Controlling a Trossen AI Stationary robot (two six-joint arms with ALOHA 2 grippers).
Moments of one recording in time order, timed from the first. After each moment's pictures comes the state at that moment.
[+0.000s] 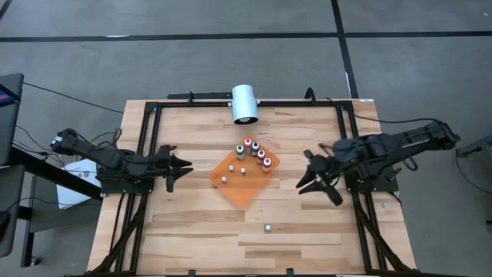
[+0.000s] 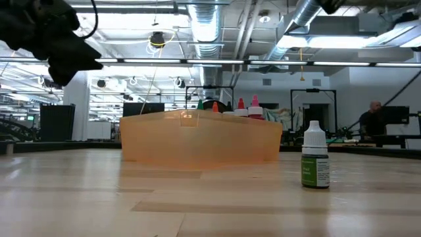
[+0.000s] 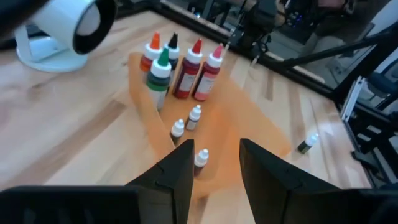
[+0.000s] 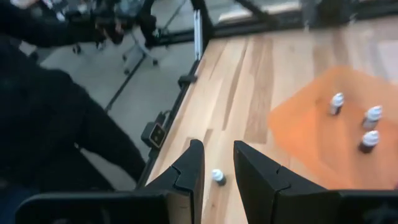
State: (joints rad) left arm -0.34 0.35 0.26 -0.22 -0.51 -0.55; right arm 0.25 0.92 0.87 -0.41 -0.23 0.20
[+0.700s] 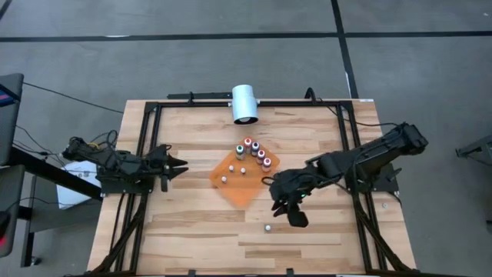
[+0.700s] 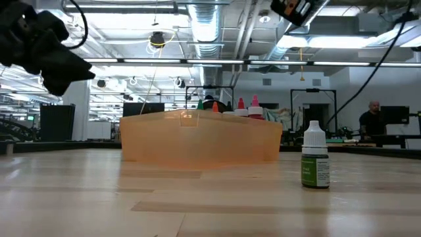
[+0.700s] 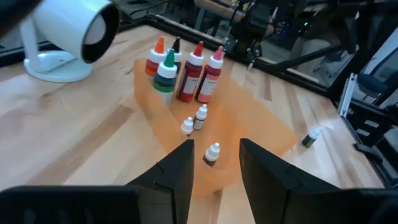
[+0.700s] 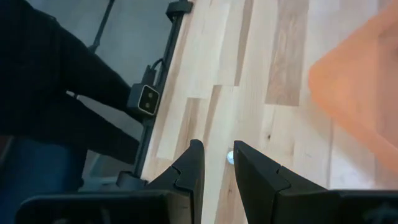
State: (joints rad) left arm -0.34 0.02 0.15 -0.35 -0.50 -0.45; right arm 0.34 1.49 1.23 -0.57 -0.25 0.26
